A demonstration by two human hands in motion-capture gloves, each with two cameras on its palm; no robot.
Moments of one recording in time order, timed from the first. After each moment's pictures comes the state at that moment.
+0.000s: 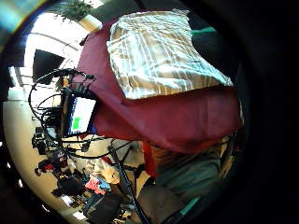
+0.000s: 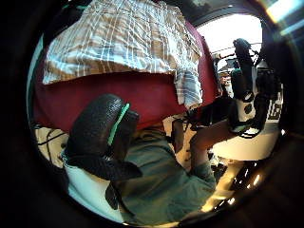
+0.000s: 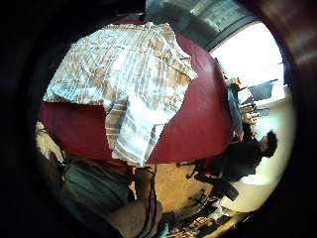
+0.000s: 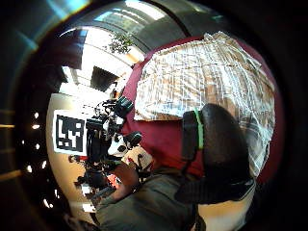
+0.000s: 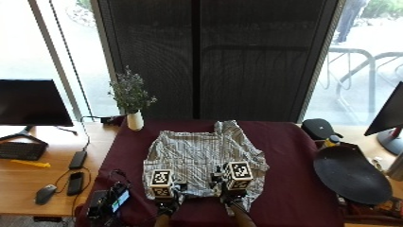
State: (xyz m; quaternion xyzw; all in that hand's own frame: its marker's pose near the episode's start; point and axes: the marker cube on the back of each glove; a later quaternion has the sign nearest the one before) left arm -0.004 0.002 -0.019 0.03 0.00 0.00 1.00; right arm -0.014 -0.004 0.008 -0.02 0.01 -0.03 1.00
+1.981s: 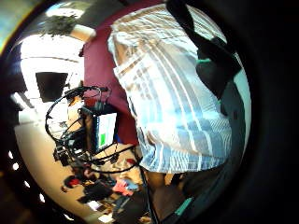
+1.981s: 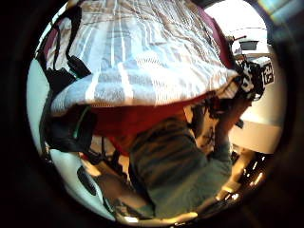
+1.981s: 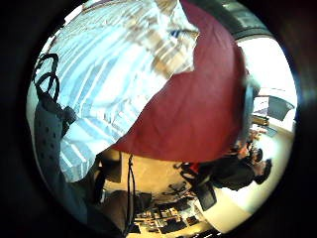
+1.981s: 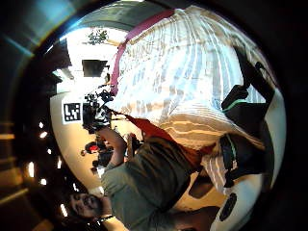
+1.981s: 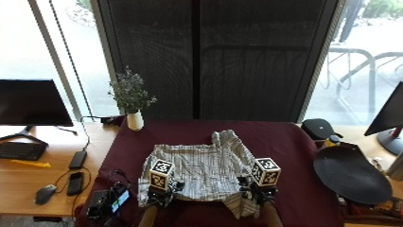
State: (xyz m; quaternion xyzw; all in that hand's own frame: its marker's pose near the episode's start) left arm -0.028 -0.004 -0.031 -0.11 -0.08 0.10 0.99; right arm 0.120 -0.002 0.021 -0.19 -0.03 -0.08 0.98
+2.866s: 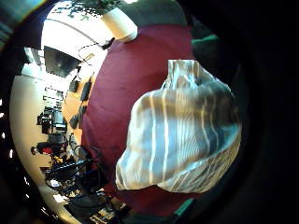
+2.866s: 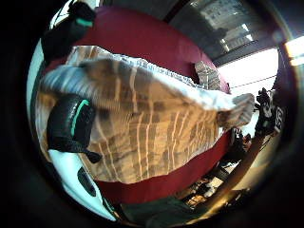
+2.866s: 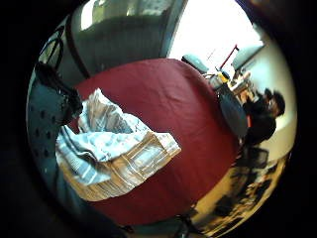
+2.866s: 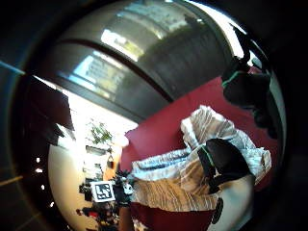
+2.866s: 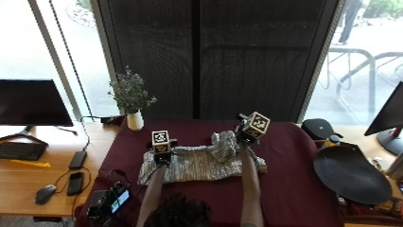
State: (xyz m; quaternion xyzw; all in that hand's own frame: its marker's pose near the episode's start) left arm -0.079 -0.247 -0.033 0.15 -0.11 -0.13 0.97; right arm 0.119 -0.290 -0.023 0.14 -0.03 0.22 0.96
